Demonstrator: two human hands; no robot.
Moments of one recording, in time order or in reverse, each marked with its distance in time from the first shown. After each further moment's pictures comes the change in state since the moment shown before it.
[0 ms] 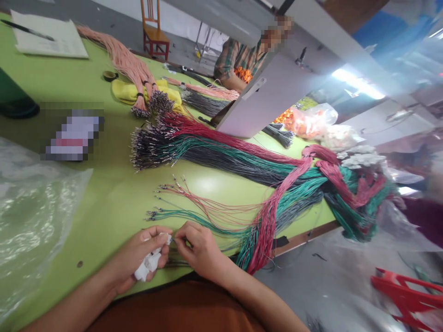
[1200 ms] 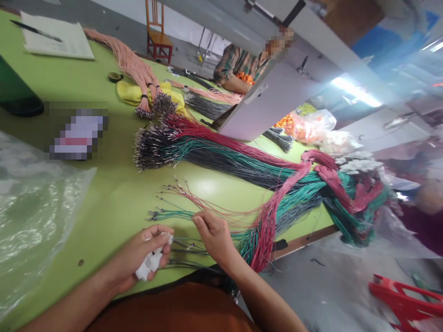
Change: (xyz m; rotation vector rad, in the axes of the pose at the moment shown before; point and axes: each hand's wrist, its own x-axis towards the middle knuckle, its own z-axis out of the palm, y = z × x) left_hand -0.001 0.003 0.002 -0.014 -0.023 -0.012; right_hand 0.011 0.011 -0.027 -0.036 0.178 0.314
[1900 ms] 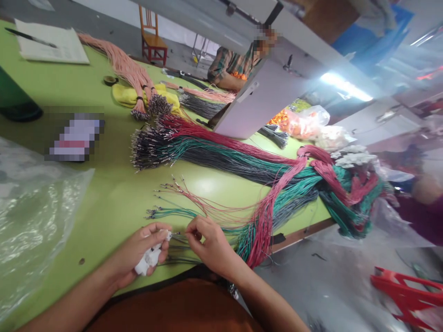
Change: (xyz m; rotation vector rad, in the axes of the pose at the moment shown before) left_hand -0.001 -0.001 -0.002 0.005 -0.015 0.028; right_hand -0.017 -0.012 -0.002 -0.038 -0.142 -0.201
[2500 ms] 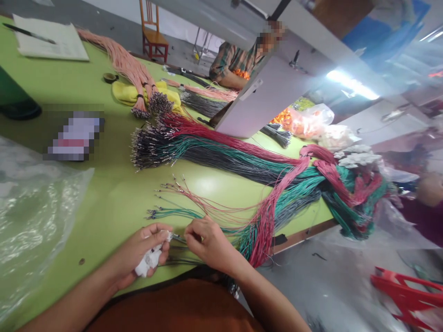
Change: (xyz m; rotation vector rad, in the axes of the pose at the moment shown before) left_hand 0.000 0.000 0.000 0.008 0.000 -0.019; right_hand 0.007 0.002 -0.003 -0.077 -0.139 -0.044
